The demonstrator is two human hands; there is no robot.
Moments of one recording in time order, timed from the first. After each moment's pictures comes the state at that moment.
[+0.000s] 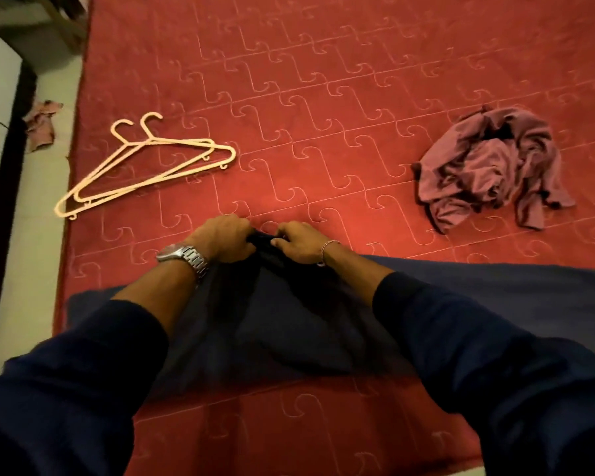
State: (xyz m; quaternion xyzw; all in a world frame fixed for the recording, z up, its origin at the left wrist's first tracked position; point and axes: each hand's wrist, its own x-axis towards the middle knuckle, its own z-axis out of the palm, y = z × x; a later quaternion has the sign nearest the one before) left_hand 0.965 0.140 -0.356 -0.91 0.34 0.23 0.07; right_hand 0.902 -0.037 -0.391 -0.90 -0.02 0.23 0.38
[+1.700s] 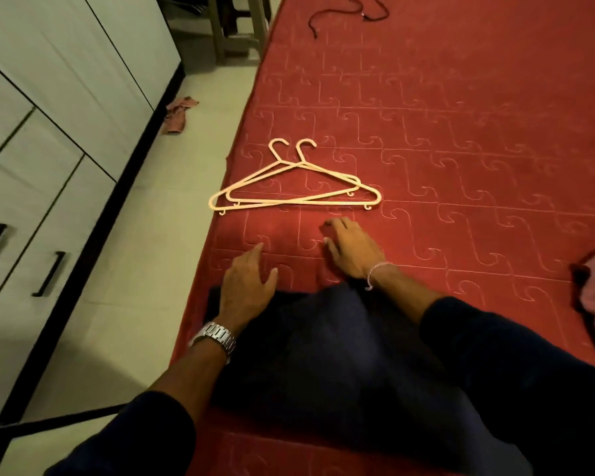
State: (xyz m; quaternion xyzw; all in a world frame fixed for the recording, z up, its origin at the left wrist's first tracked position) left_hand 0.929 0.352 -0.383 -0.96 -0.03 0.03 -0.28; right_hand 1.003 0.120 -0.376 -0.96 -0.15 0.09 0.21
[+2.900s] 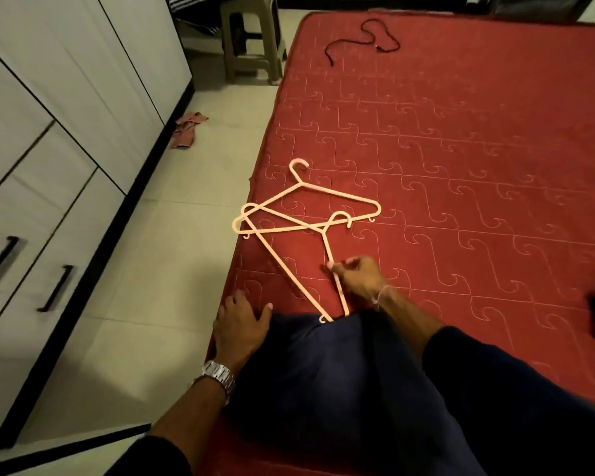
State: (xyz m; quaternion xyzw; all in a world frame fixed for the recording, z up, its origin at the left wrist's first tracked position) left_hand 0.908 0.411 -0.384 -0.95 -0.18 0.10 -0.23; right_hand 1.004 0.177 -0.381 -0.81 0.20 0.21 0.50
